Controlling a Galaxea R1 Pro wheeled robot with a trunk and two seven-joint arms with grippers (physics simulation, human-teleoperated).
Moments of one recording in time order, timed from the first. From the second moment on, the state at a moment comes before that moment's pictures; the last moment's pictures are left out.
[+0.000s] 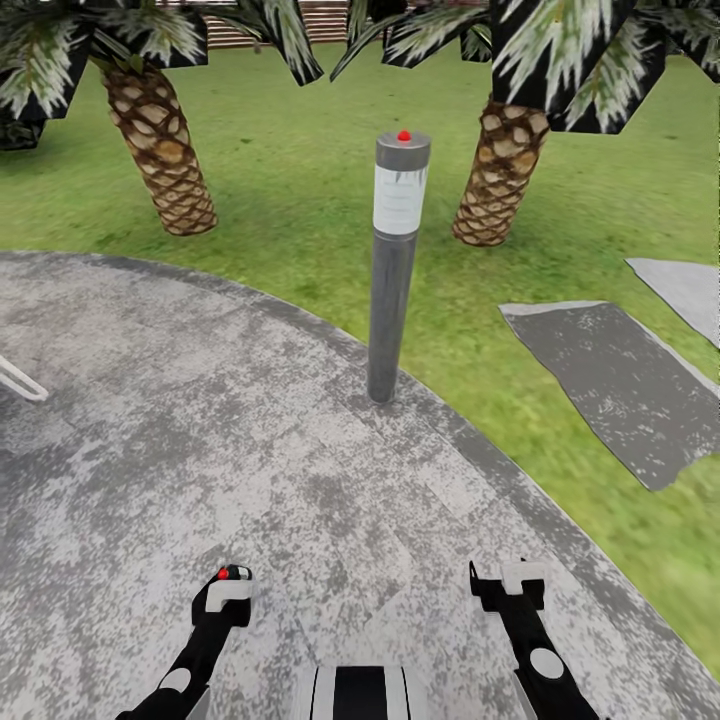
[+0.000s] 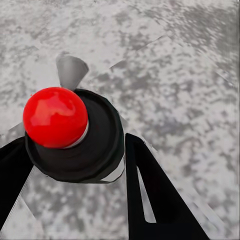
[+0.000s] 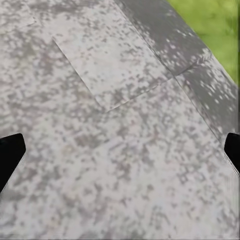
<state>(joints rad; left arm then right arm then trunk) -0.46 0.03 -0.02 -0.34 0.00 -0.53 0.01 -0.26 -0.02 0.00 -0.92 0.15 -0.12 -0.14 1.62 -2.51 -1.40</state>
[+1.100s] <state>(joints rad) -0.46 0.03 -0.02 -0.34 0.00 -0.52 0.01 -0.26 -0.02 0.00 -0.92 0.15 -0.12 -0.14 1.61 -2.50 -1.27</state>
